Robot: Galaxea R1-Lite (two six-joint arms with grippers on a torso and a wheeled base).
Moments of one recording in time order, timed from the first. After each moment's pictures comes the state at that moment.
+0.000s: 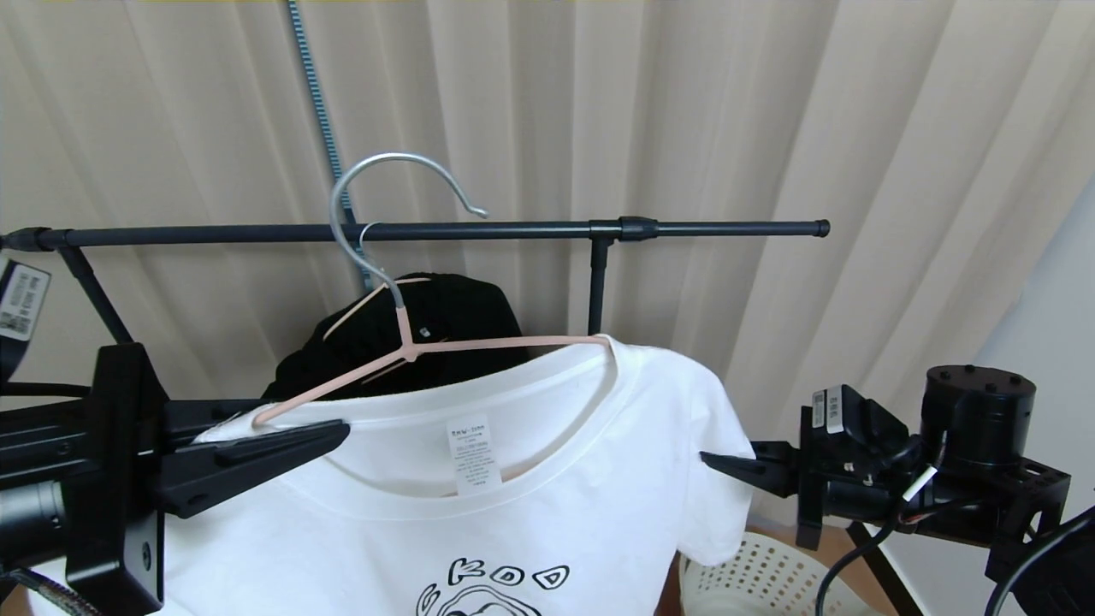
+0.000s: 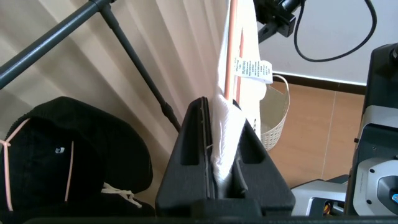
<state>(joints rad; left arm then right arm) -0.35 1.09 -0.64 -0.23 -0.63 0.44 0.26 1.83 -0.37 -1.09 0.76 -0.47</state>
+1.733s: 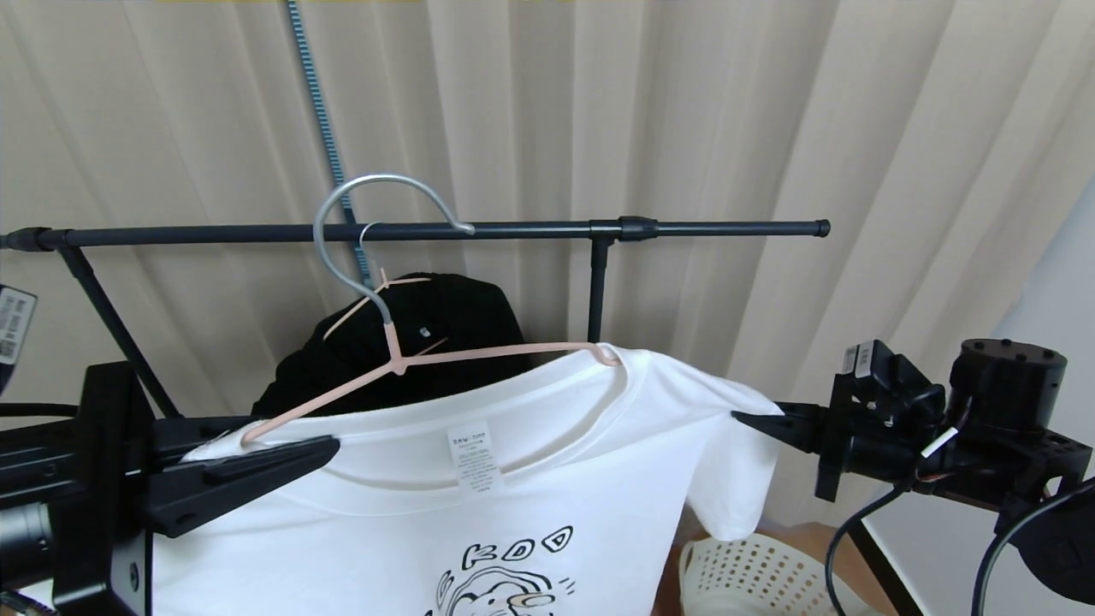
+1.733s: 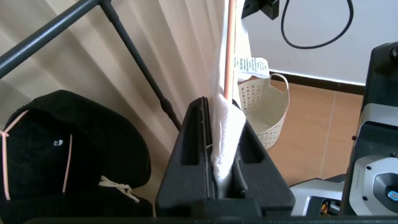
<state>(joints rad) -0.34 1.07 -0.61 -0.23 -0.63 0.42 0.12 1.83 -0.44 -1.08 0.77 -0.38</state>
